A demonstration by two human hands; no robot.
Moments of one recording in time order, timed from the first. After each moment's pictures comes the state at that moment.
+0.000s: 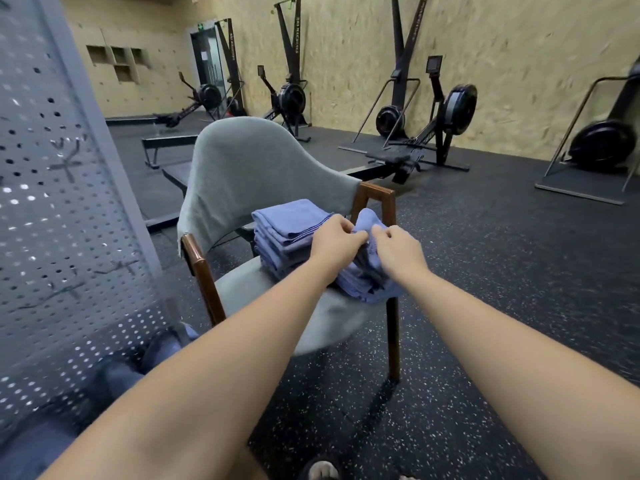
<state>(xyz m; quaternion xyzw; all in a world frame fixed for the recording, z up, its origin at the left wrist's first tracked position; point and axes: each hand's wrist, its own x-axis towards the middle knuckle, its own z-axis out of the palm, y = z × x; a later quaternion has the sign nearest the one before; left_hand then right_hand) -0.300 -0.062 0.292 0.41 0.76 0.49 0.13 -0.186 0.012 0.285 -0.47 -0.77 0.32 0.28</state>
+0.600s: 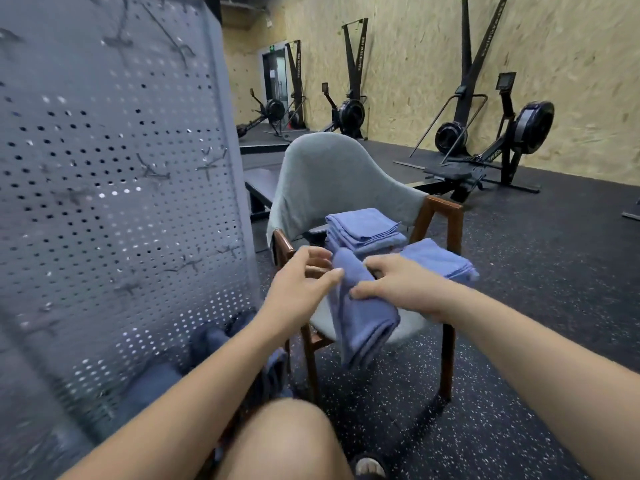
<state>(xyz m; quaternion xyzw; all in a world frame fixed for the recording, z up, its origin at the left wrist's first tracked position) -0.340 -0.292 0.283 0.39 0.71 0.58 0.10 -0.194 -0.140 0.330 -0.18 -0.90 0.39 0.09</state>
